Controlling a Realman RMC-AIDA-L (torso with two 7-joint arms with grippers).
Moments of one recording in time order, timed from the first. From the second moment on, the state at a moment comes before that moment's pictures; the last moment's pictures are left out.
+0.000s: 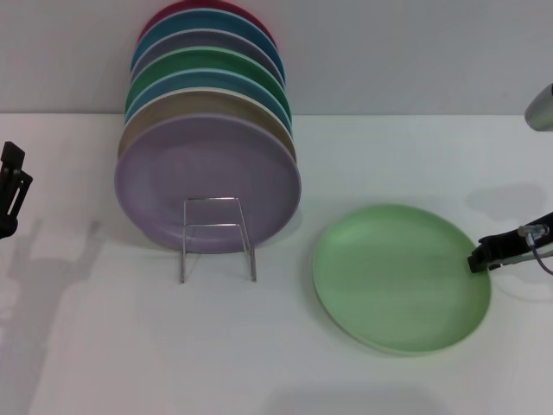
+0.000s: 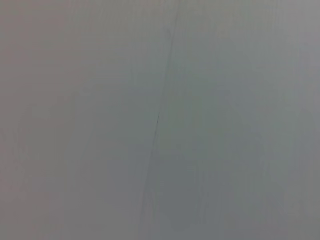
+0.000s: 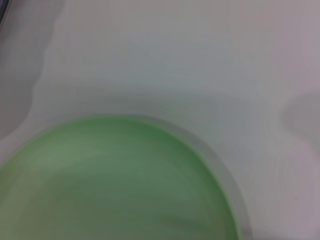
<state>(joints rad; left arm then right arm) -0.26 -2.07 -0.66 -0.27 2.12 1.54 -0.22 0.58 2.05 2.03 1.09 -2.68 1.36 -0.36</state>
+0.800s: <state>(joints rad) -0.26 -2.07 -0.67 -0.27 2.12 1.54 -0.22 0.60 2.05 2.02 1.07 -2.69 1.34 -0.36</state>
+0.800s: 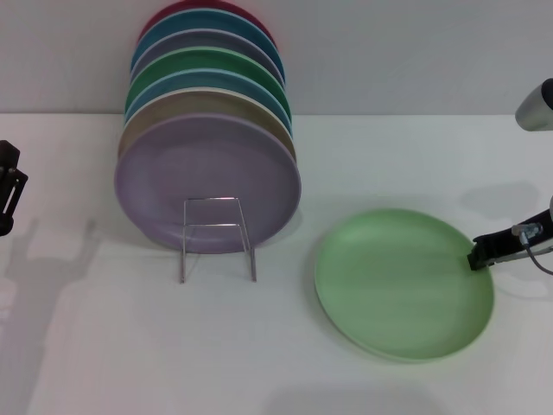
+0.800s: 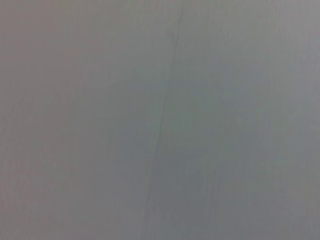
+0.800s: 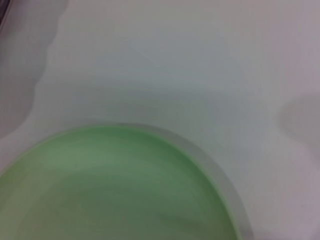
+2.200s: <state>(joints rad) -0.27 -2.07 -0.67 -0.27 2.12 1.54 -0.22 0.40 2.08 1.86 1.51 -2.74 1.09 -0.41</state>
